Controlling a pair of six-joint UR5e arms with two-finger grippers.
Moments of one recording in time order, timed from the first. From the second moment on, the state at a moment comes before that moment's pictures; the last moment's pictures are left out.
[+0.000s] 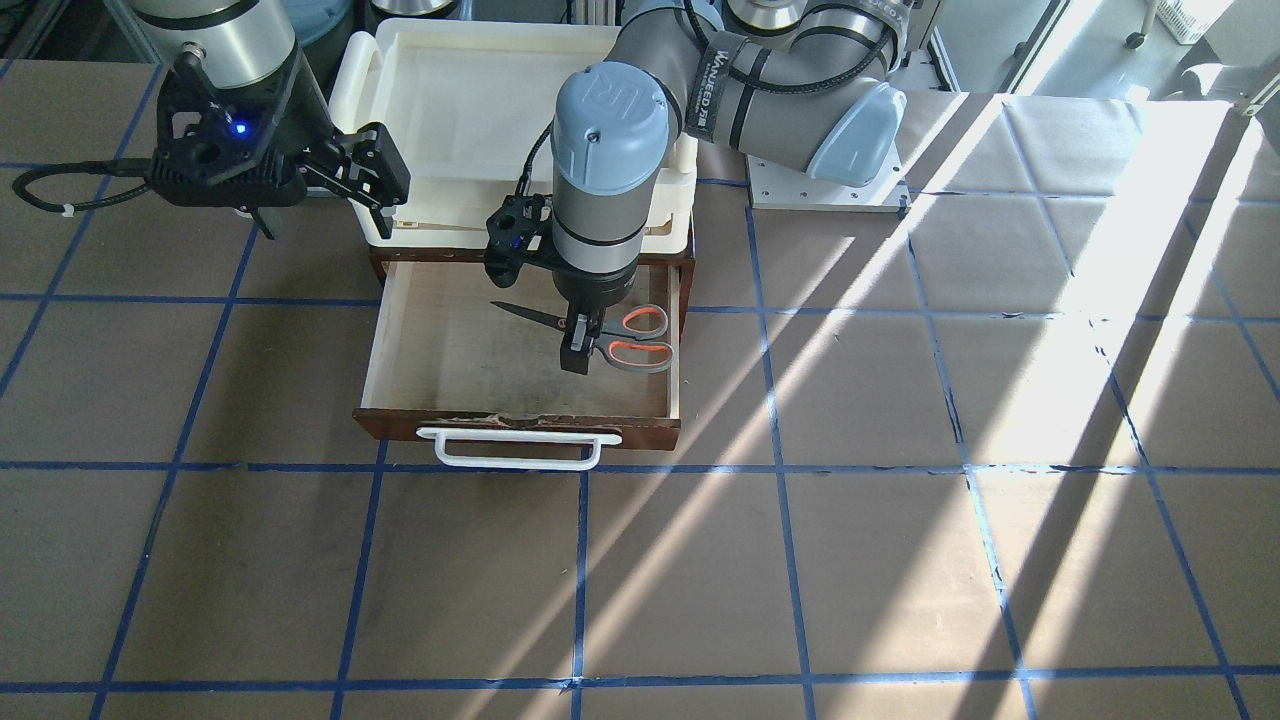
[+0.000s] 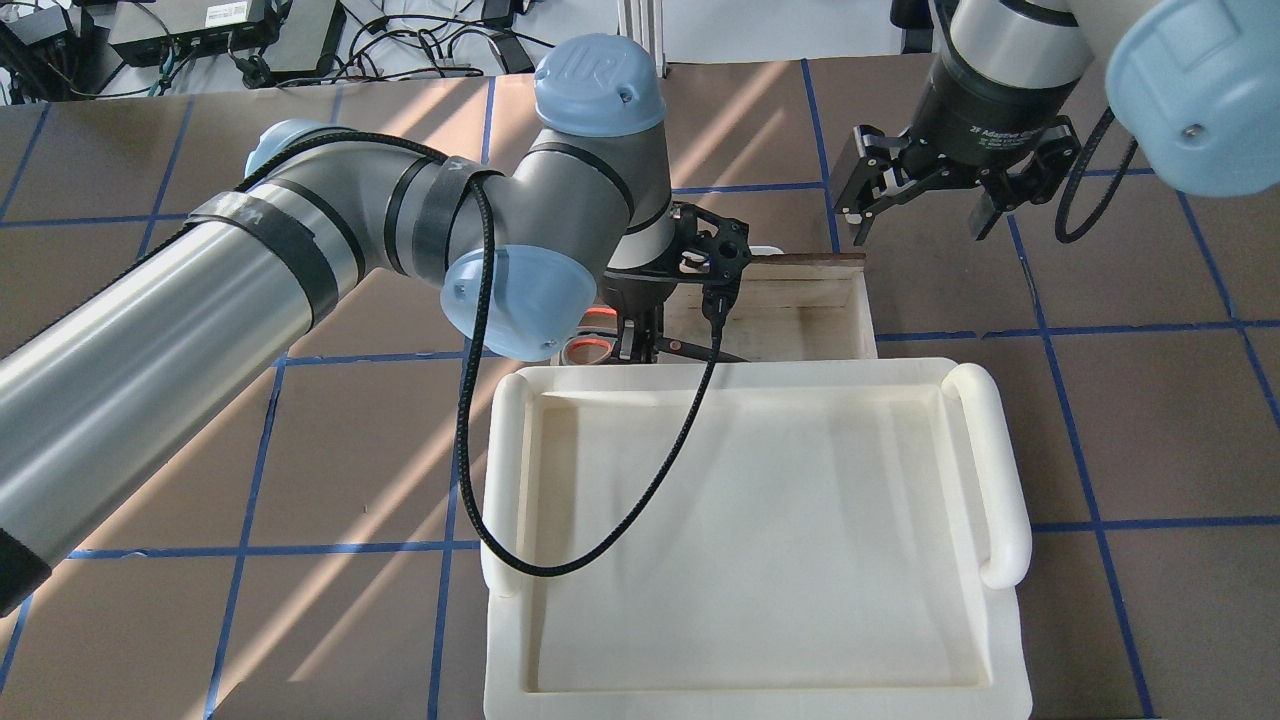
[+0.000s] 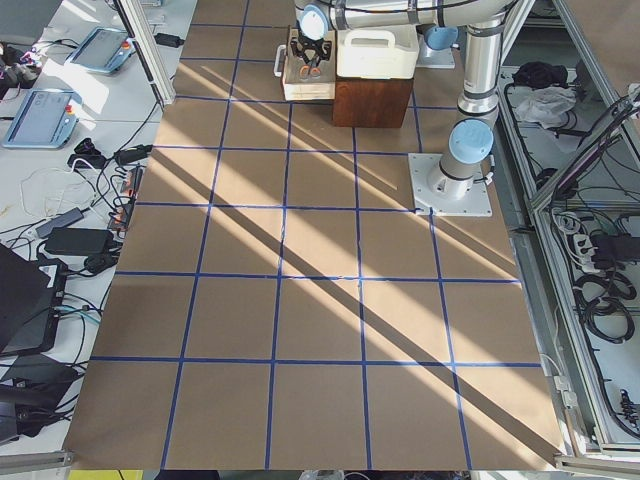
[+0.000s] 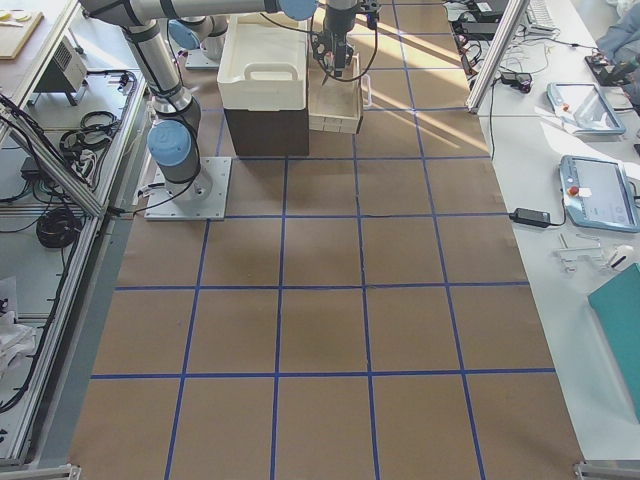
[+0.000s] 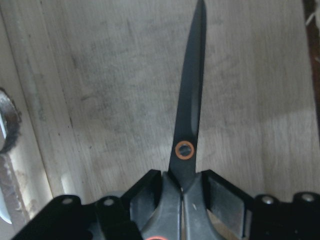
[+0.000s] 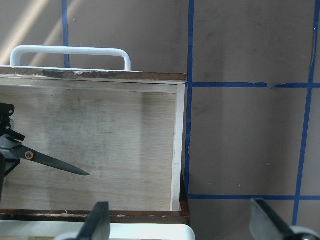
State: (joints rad) left arm -1.99 -1.86 -1.62 -1.28 1.49 1.37; right arm 1.62 -1.59 1.55 -1.53 -1.55 0.03
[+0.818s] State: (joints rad) left arm -1.99 -1.87 -1.62 -1.27 1.46 1.38; right arm 1.62 -1.59 1.55 -1.53 -1.55 0.03
